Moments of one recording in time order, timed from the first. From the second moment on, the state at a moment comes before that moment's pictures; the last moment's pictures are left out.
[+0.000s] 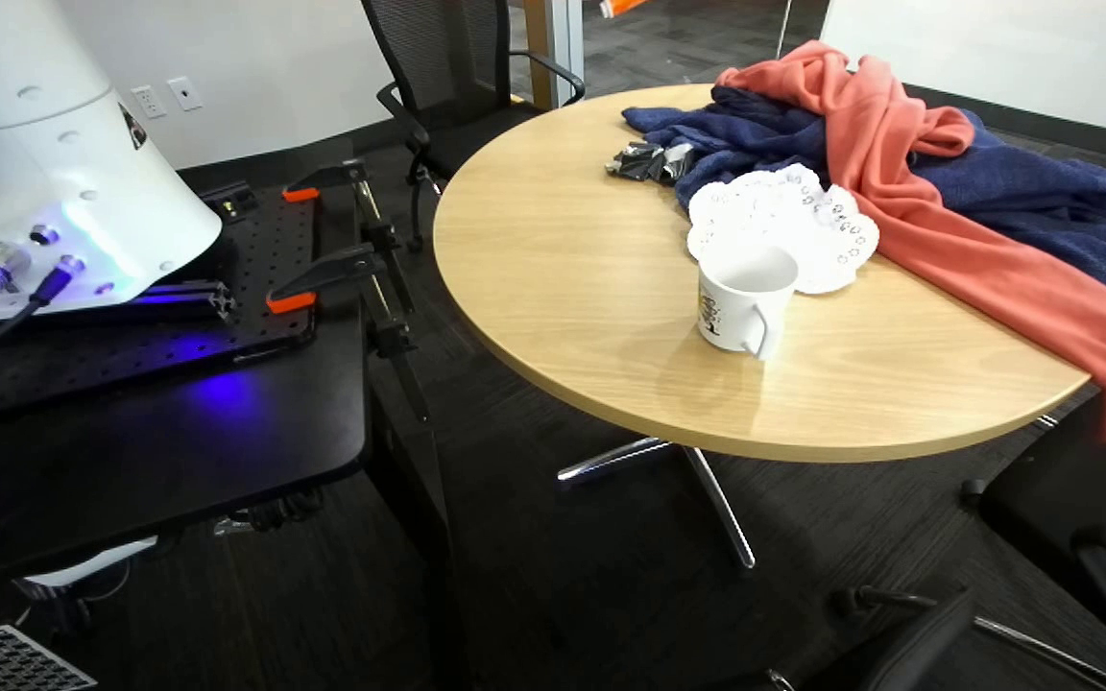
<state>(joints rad) -0.05 -0.01 -0.02 -2.42 -0.64 2.59 0.71</state>
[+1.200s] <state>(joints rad) -0.03 0.14 -0.06 -2.27 -1.18 2.44 1.83</state>
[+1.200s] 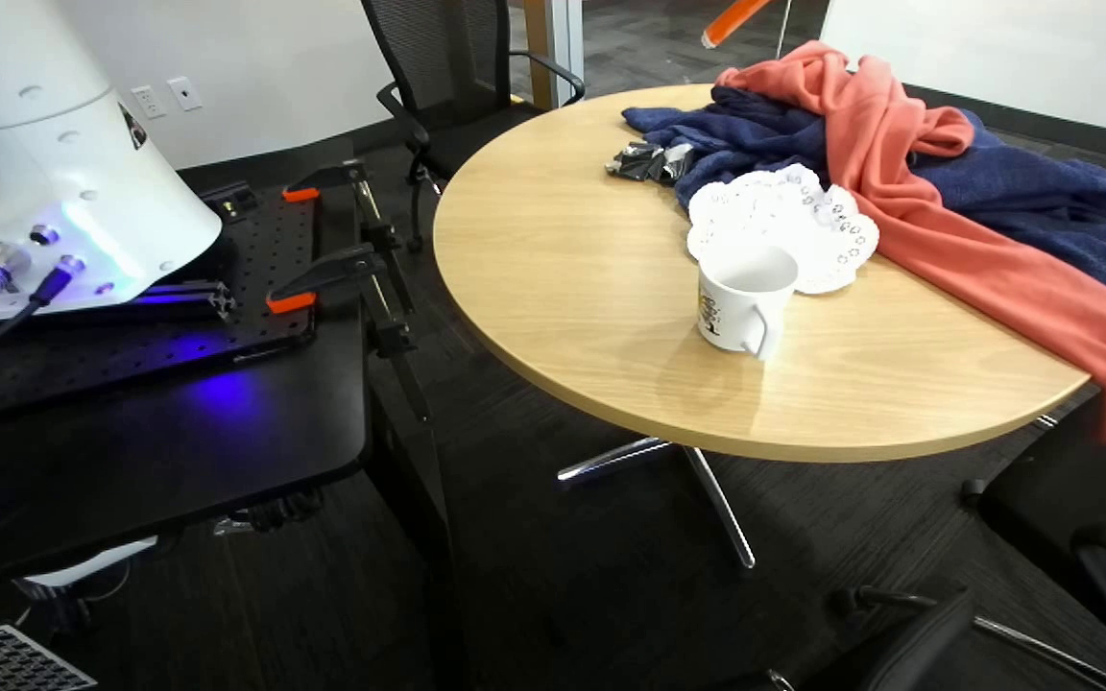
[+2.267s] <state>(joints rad) 0.00 0.35 -0.06 -2.17 -1.39 2.16 2.43</state>
